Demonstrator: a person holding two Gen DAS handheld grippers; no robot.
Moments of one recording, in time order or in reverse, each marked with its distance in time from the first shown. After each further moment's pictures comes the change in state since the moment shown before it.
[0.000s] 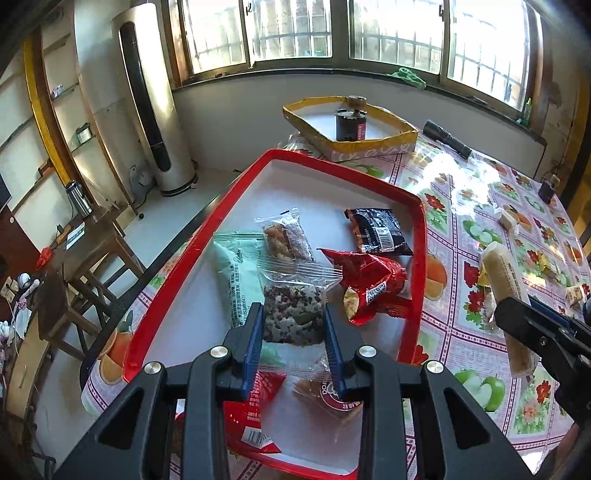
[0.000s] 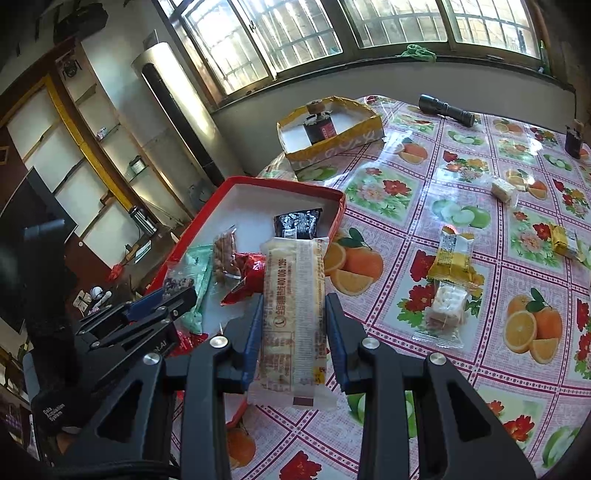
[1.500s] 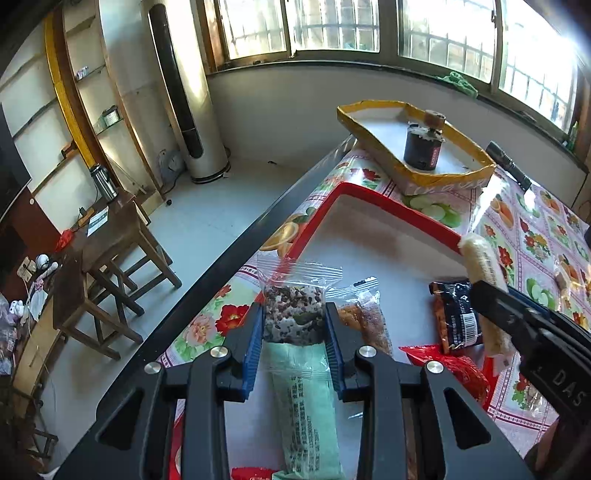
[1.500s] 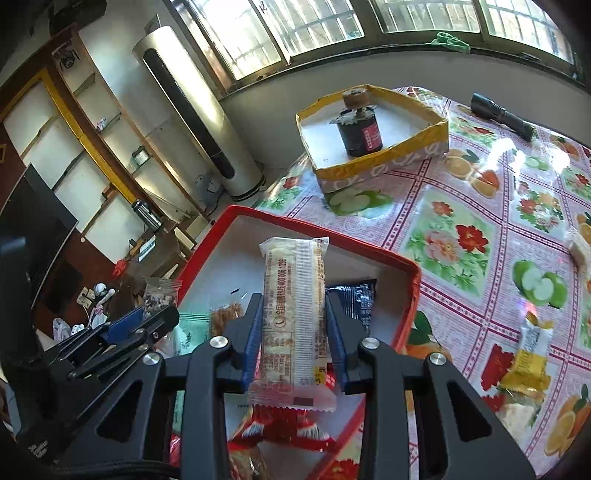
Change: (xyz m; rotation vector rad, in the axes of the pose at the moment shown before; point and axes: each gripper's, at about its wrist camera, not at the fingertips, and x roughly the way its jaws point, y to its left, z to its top) left arm 0.055 0.040 0.060 -0.095 0.049 0.121; right arm 0.116 0.027 0.083 -0.031 0.067 0.045
